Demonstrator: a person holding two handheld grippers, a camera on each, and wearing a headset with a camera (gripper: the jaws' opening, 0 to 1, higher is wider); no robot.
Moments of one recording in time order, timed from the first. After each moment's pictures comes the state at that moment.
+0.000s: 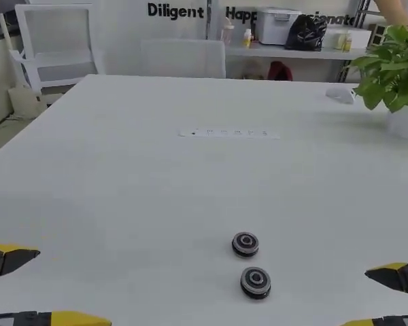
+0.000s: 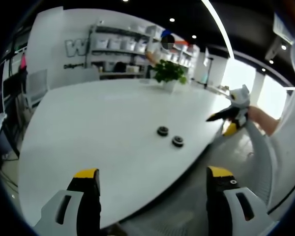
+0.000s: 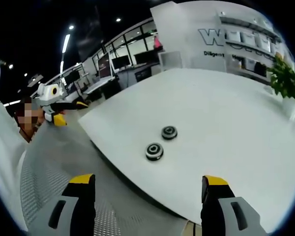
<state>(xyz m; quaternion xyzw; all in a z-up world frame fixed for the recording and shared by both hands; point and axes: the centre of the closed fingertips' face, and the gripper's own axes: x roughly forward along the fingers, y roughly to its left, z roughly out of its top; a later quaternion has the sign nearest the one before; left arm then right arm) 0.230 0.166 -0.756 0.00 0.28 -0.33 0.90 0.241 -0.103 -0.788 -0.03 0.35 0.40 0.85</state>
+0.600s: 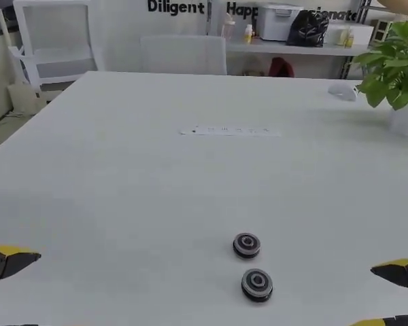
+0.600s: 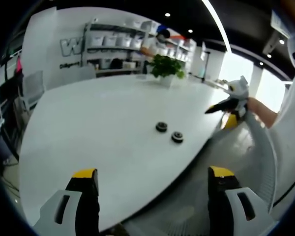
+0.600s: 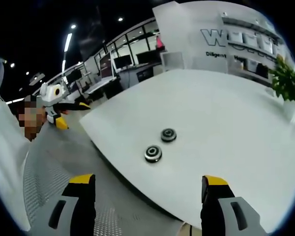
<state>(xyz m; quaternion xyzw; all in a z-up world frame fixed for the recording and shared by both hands) 0.231 0.159 -0.756 0.02 0.29 -0.34 0.89 0.248 -0.107 -0.780 -0.03 0.35 0.41 0.84</state>
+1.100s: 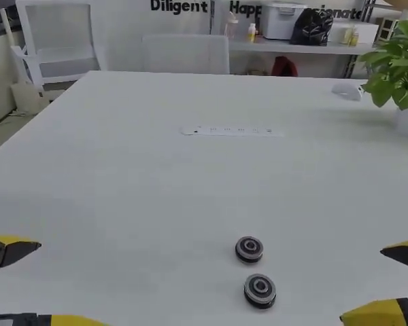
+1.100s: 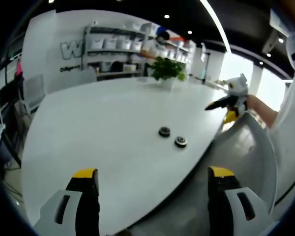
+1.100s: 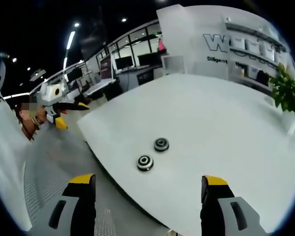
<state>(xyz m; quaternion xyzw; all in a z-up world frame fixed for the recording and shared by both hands) 0.245 0.162 -0.748 0.03 0.28 -0.34 0.90 0.271 -0.116 -0.761 -0.05 0.33 0.41 0.85</state>
